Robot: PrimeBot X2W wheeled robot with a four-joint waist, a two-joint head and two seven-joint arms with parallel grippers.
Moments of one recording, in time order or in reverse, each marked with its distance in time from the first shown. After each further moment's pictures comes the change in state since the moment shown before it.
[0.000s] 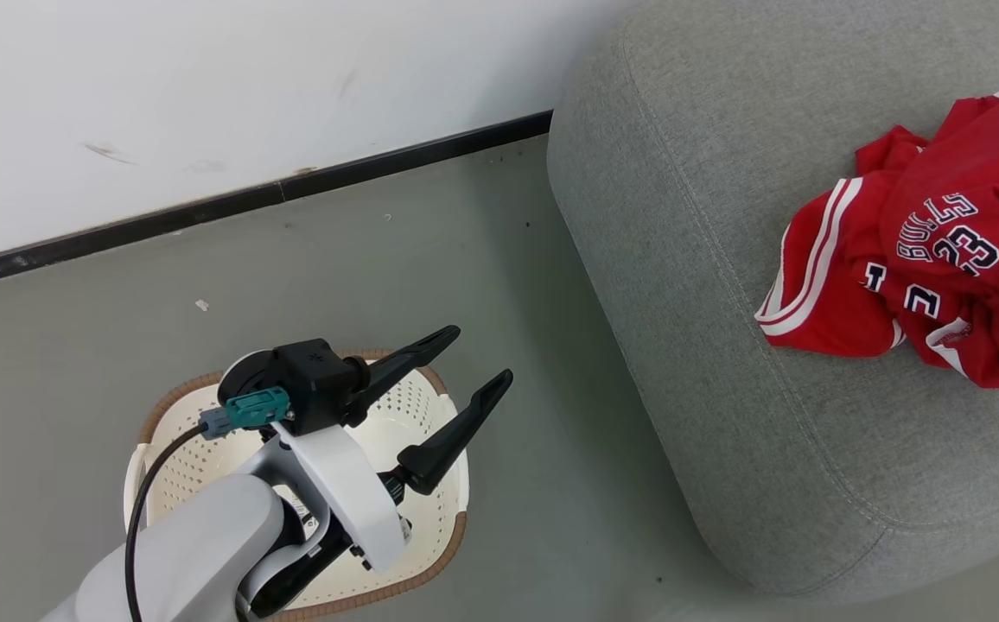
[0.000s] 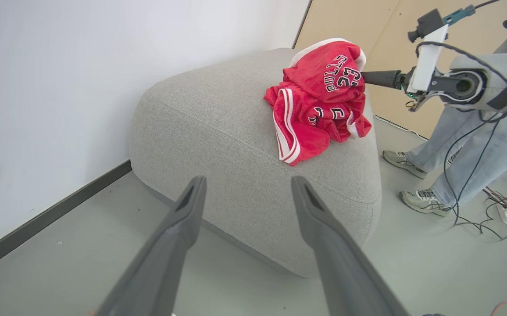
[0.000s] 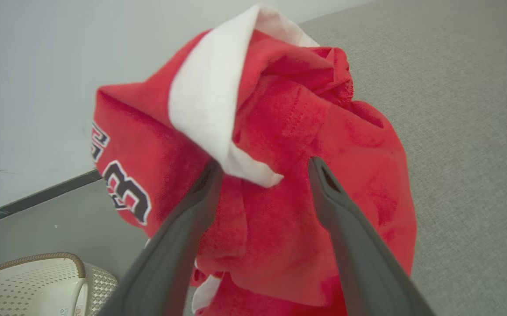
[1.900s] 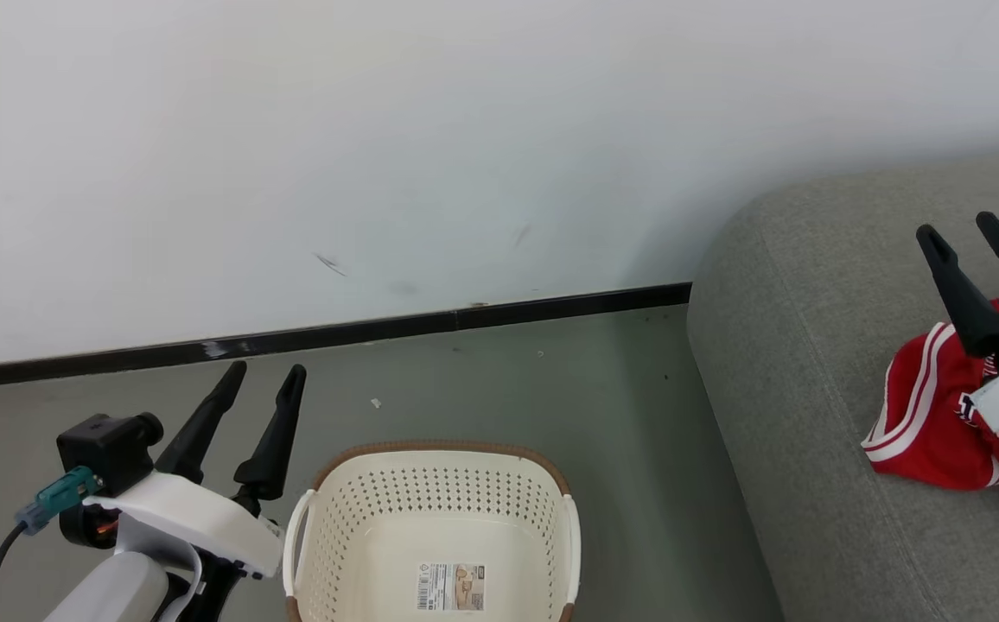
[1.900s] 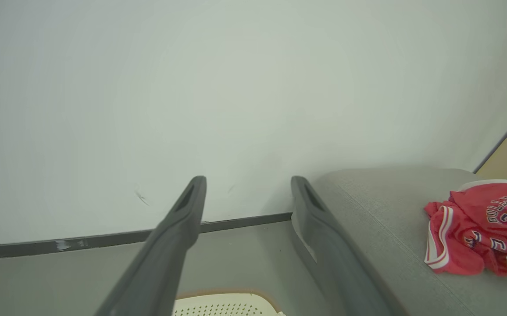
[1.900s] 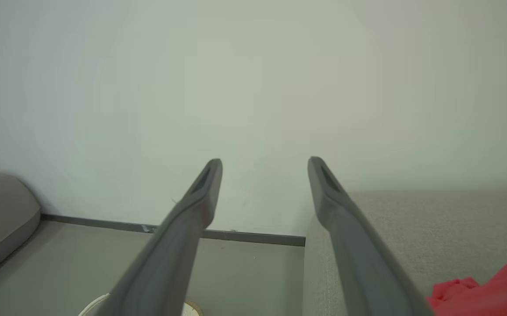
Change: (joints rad) left arm 0.290 -0.002 0.323 0.123 -0.121 0.153 -0.175; right arm 0.120 -0.092 0.130 -0.385 0.026 0.000 -0.136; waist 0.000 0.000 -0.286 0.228
